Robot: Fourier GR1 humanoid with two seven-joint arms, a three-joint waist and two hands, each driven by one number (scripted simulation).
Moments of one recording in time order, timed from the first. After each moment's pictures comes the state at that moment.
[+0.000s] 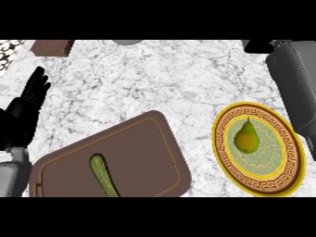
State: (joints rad) left arm -0.20 0.27 0.08 -1.53 -0.01 0.08 0.15; right arm -1.09 -0.33 -0.11 -0.69 1.25 -0.17 0.90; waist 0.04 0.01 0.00
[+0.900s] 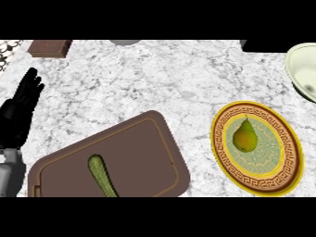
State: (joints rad) left arm -0.18 0.28 0.12 -1.53 0.00 0.06 0.14; right arm -1.08 -0.56 -0.32 -0.48 1.12 -0.43 0.64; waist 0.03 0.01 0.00
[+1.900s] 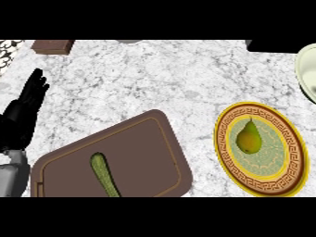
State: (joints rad) left arm -0.18 0.26 0.11 -1.54 -0.01 0.05 0.12; right arm -0.93 -0.75 -0.52 -0.16 0.94 -0.36 0.34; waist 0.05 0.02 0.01
